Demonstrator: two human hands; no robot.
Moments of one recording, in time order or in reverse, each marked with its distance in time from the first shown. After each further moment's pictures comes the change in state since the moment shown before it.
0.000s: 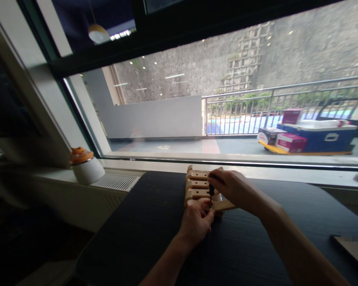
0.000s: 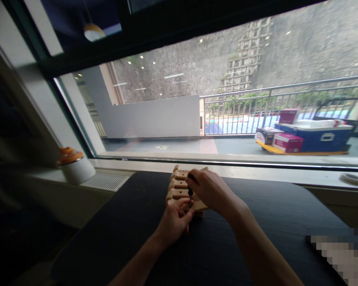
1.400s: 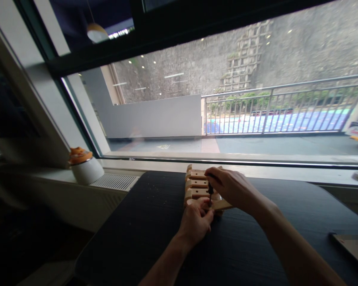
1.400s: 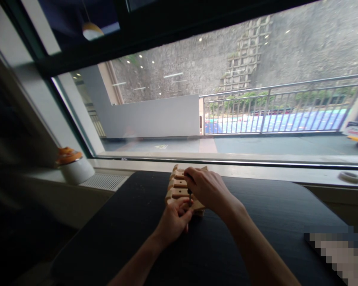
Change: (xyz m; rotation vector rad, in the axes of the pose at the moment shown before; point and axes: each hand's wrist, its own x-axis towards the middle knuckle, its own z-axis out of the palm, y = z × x) left_hand 0.001 0.002 0.001 -0.013 -0.007 0.004; right_hand 0.000 -0.008 0.001 -0.138 0.032 0.033
